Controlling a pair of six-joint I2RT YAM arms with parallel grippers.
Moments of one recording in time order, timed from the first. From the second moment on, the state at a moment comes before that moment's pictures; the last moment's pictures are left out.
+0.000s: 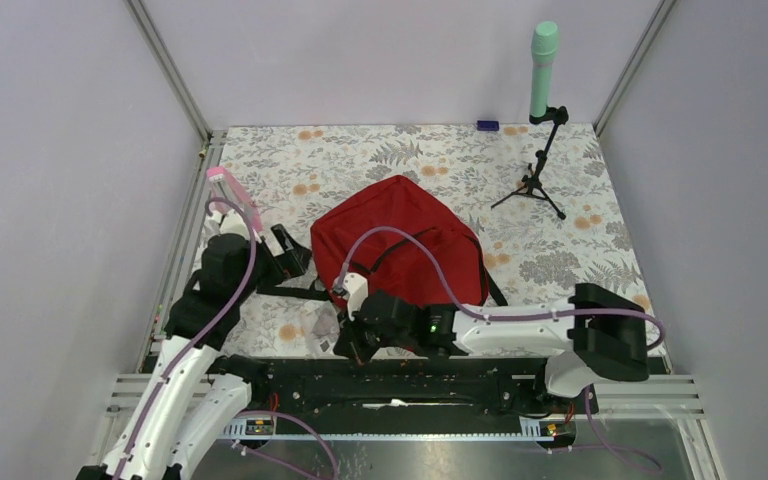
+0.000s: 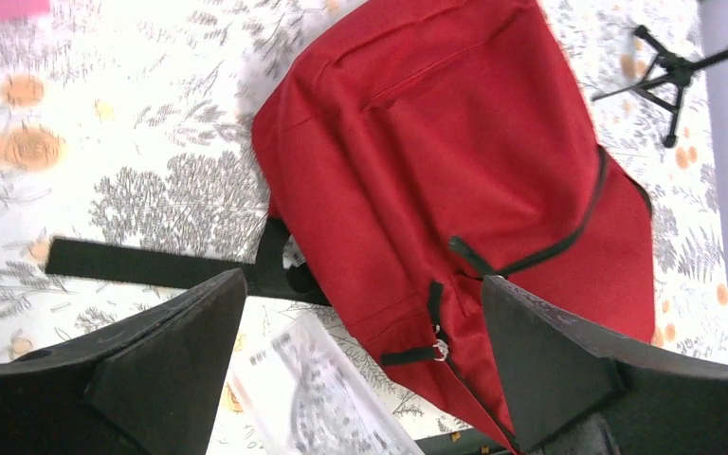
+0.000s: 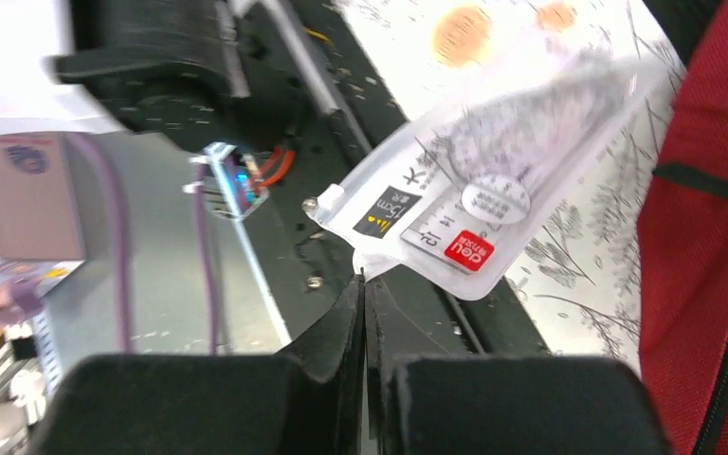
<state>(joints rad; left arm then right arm) -0.27 0.62 0.70 -0.60 0.02 -0.59 1.35 1.55 0.89 0.09 -0.02 0.61</state>
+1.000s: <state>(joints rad) -0.30 0.53 0.71 -0.24 0.68 -0.39 1.11 1.14 1.17 -0.13 0.21 0.49</state>
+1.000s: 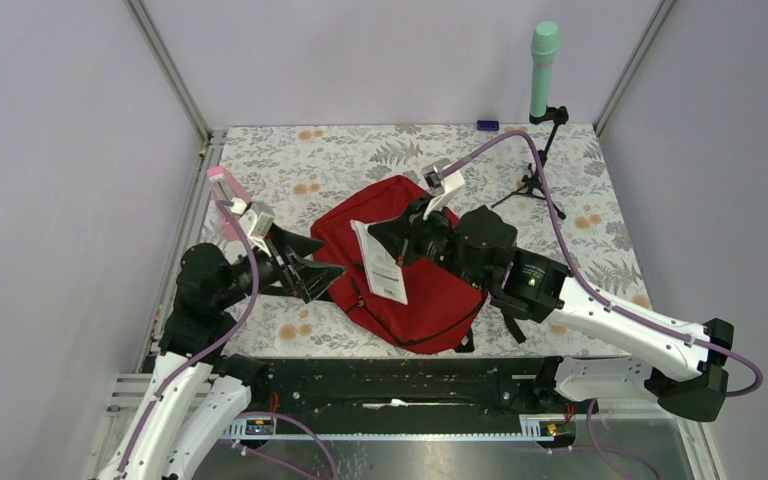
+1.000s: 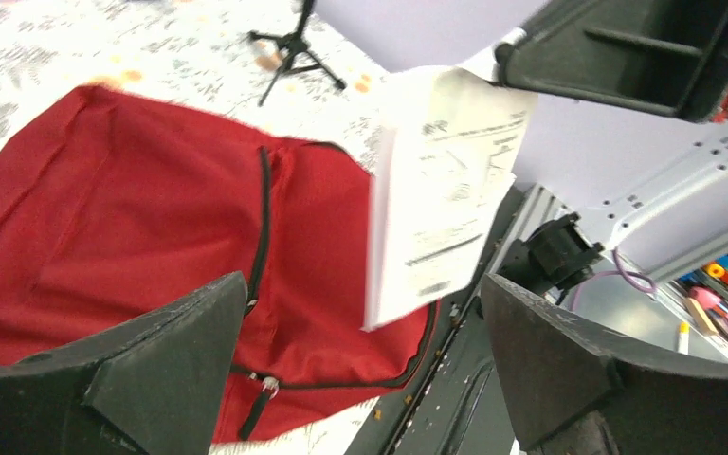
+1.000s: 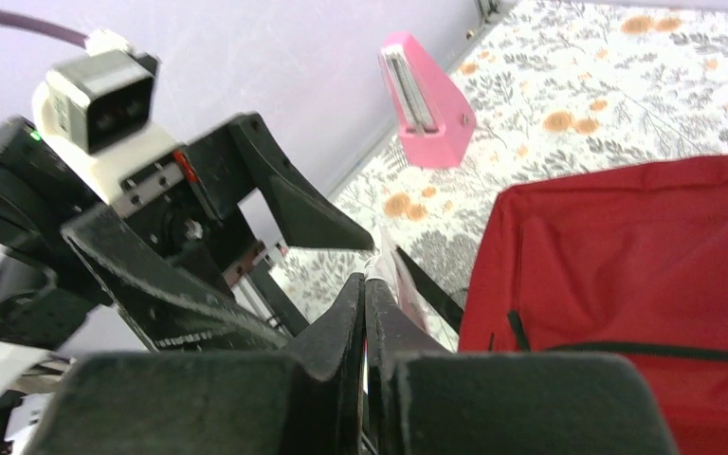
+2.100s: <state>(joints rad) -0.53 0.82 0.73 0.05 0.79 -0.37 1.10 1.10 1.20 -0.05 0.08 0.56</state>
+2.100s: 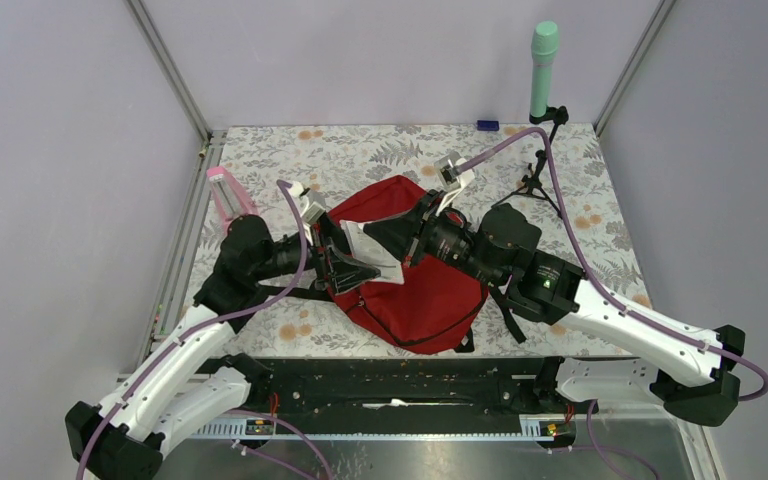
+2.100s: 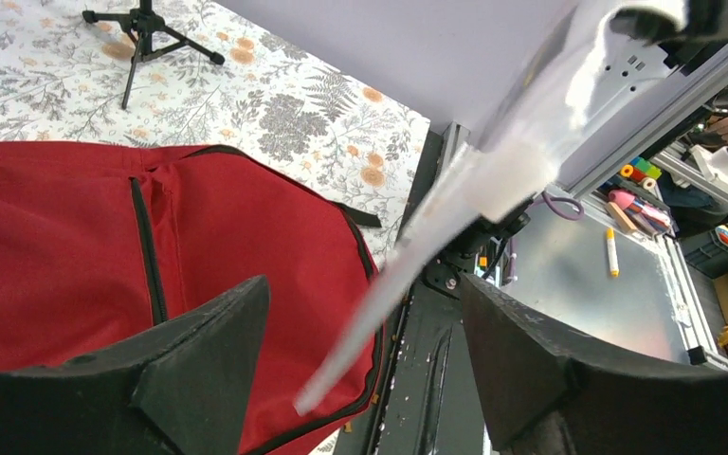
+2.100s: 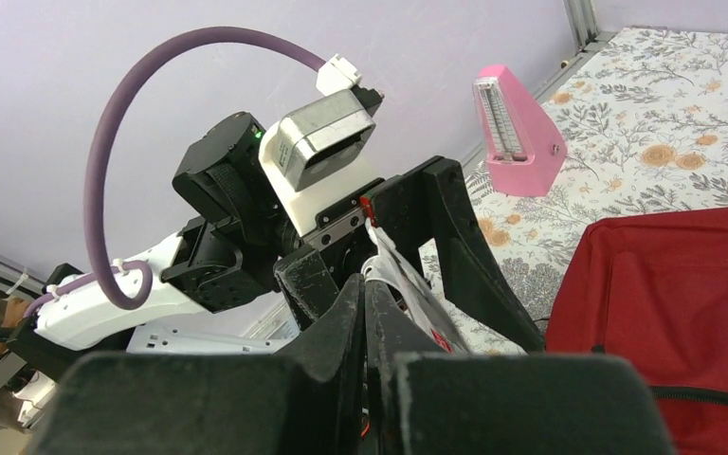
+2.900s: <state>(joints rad) -0.53 0.78 0.74 0.10 0.77 -0.42 0.94 0.96 1.08 -0.01 0.17 0.46</state>
